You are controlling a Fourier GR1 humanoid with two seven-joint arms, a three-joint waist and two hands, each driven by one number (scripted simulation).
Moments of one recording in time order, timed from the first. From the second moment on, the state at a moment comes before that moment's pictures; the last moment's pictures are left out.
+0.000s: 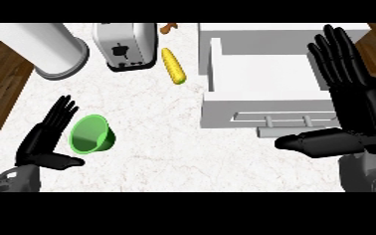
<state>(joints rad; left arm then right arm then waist) -0.27 0.38 0.25 -0.63 0.04 -0.51 -0.65 -0.24 -0.18 -0.08 -1.89 -0.09 0.14 0.10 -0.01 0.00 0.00</state>
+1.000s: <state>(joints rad) -0.40 0.35 0.22 -0.25 -0.08 -0.38 -0.94 -0.26 -0.20 -0.11 -1.87 -0.14 0.18 0.11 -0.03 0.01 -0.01</state>
